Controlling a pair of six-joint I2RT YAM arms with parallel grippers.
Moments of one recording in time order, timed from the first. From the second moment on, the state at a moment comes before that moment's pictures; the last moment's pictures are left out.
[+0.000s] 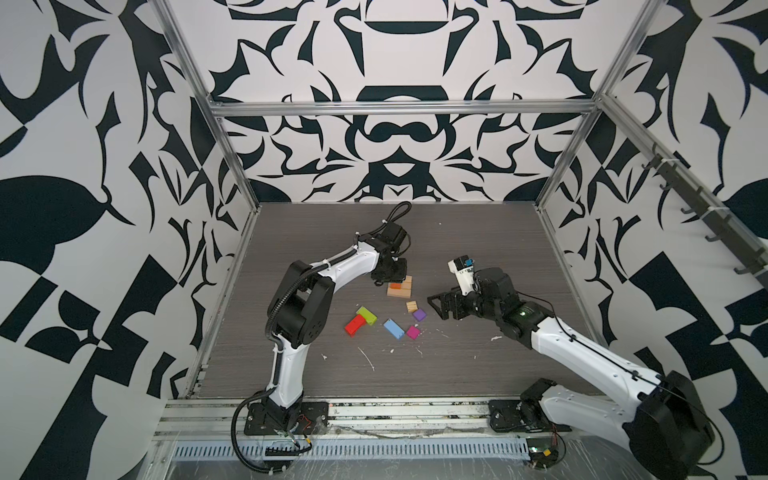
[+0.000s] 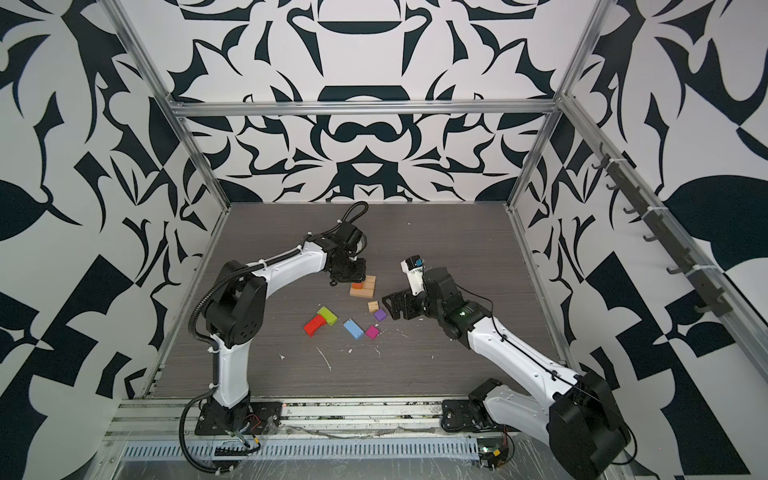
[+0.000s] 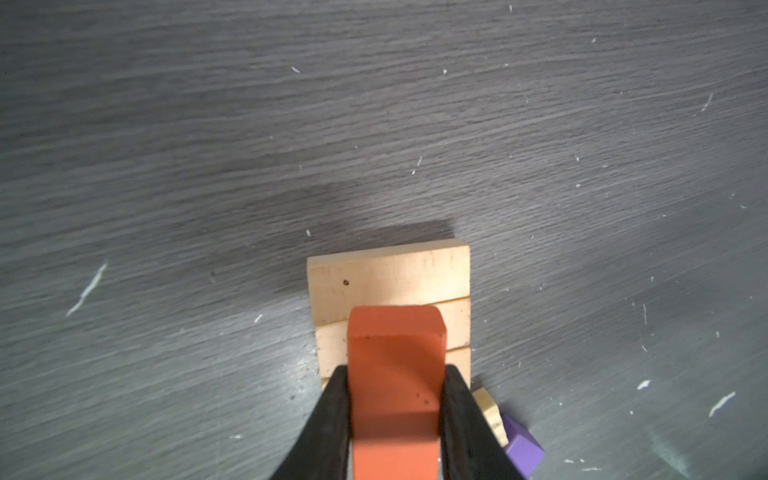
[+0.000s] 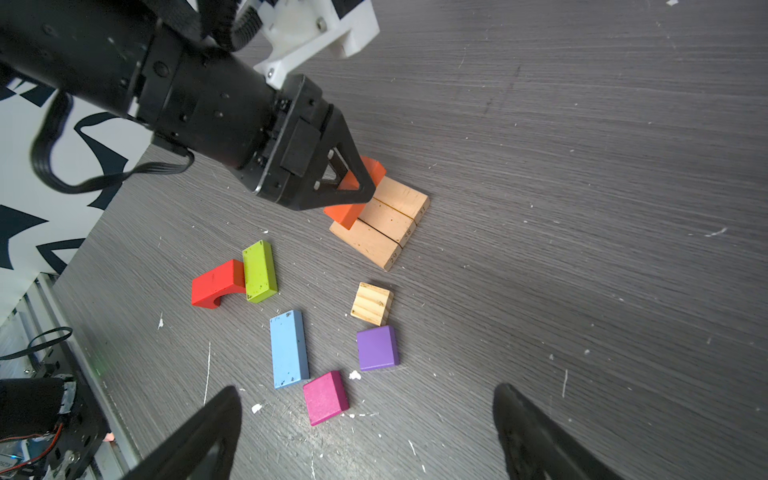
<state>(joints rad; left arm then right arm) -0.65 2.03 1.54 -0.69 0.13 -0.47 0.55 1.09 0.64 -0.19 -0.25 0.31</state>
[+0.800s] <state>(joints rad) -0.65 2.07 1.55 -0.69 0.12 -0.50 0.55 1.09 0.64 -0.19 -0.25 0.31</state>
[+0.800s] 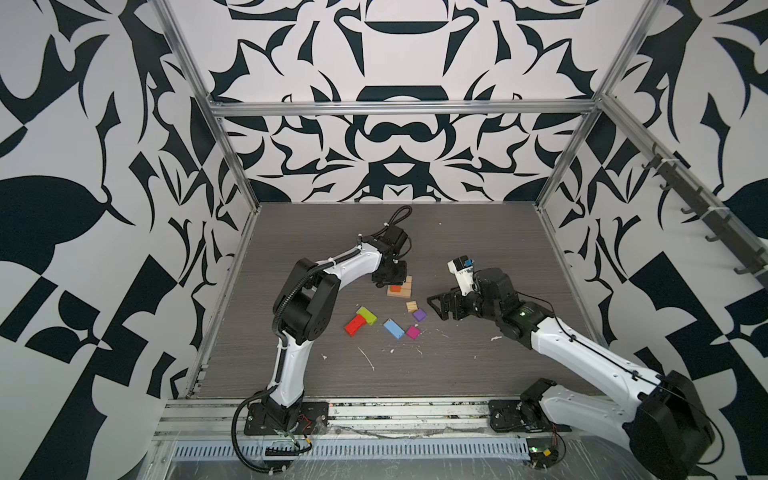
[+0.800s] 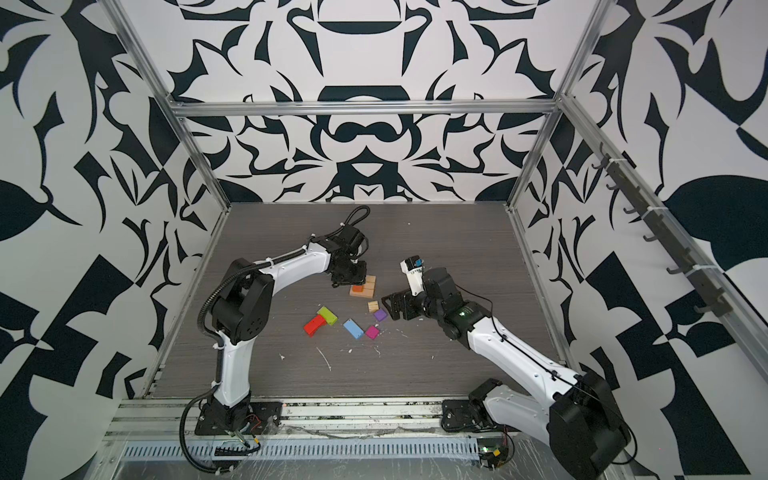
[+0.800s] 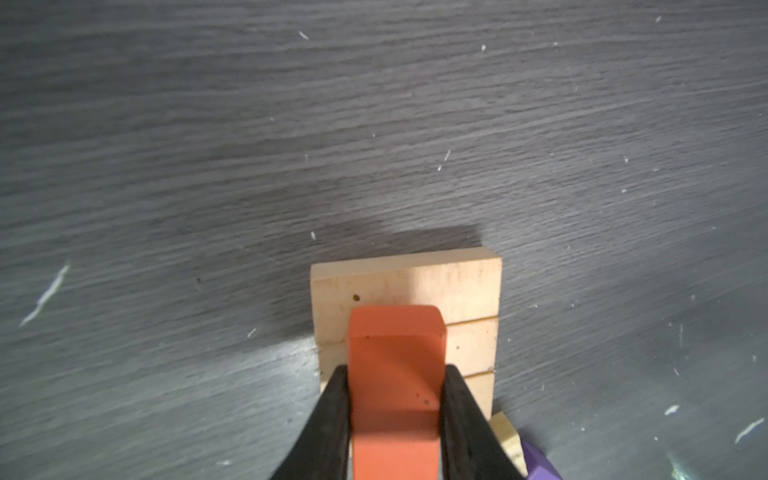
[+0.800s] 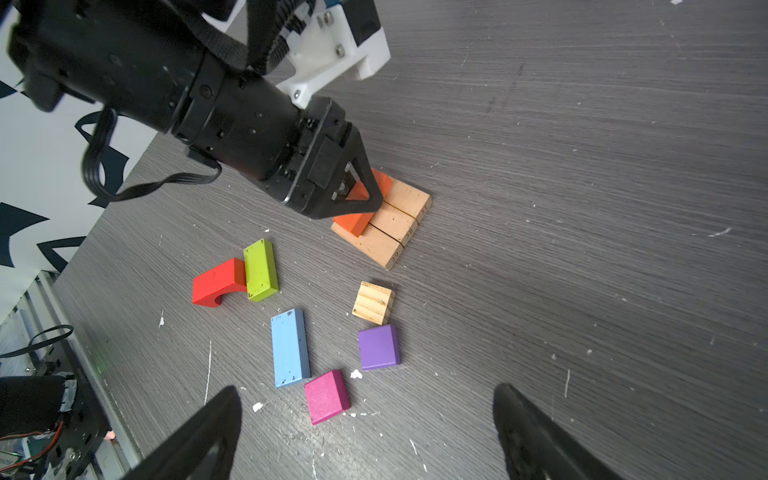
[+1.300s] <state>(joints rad) -0.65 2.08 1.56 -0.69 0.12 -0.51 0.55 1.09 0.64 -0.19 -0.25 0.31</state>
